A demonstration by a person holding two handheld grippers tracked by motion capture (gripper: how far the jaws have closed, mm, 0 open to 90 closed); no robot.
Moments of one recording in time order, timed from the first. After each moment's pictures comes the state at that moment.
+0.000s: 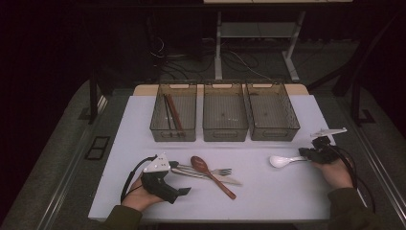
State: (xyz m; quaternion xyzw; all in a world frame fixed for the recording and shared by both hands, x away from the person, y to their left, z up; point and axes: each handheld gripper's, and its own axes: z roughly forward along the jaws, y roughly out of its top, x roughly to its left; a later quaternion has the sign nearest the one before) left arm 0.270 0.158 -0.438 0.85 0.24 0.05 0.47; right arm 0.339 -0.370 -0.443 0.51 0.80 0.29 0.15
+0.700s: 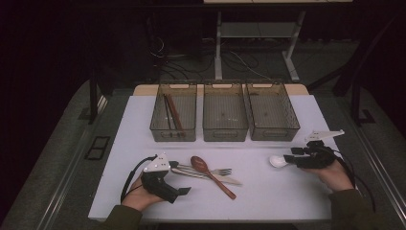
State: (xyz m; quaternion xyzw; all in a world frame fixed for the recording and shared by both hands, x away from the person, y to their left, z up) left arm 0.272 0.159 -0.439 0.85 0.24 0.05 0.47; right arm 0.319 -0.338 -0.424 0.42 0.82 0.37 0.10
